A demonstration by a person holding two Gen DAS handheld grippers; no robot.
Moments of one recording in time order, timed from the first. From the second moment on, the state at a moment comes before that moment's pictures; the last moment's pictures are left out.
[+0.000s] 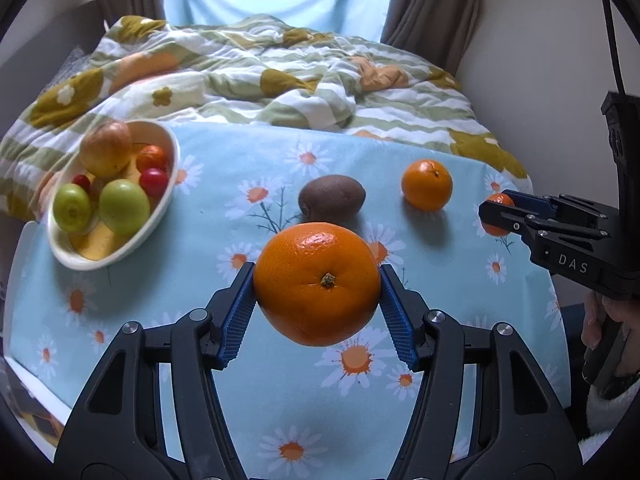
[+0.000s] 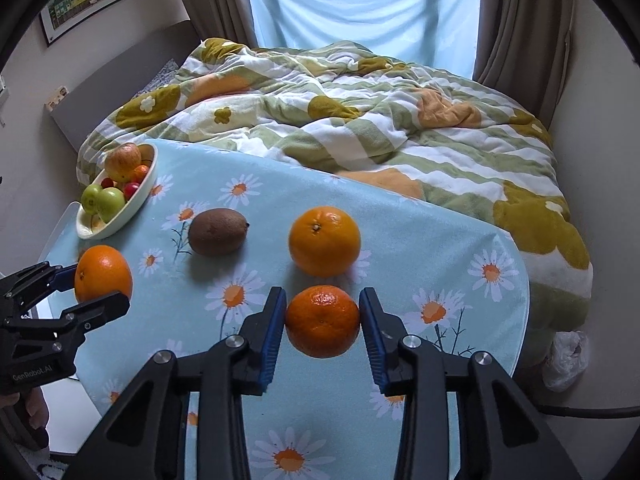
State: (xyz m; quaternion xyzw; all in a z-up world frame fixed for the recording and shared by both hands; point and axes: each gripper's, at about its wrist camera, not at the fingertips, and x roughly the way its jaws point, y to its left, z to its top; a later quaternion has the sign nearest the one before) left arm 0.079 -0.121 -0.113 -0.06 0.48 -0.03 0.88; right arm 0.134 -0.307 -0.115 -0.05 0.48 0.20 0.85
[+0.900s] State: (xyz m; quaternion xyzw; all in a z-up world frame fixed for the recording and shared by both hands) left arm 0.122 0.069 -0.062 -0.02 0.44 -0.07 0.89; right arm 0.134 -0.124 -0.066 -0.04 0.46 0.19 0.87
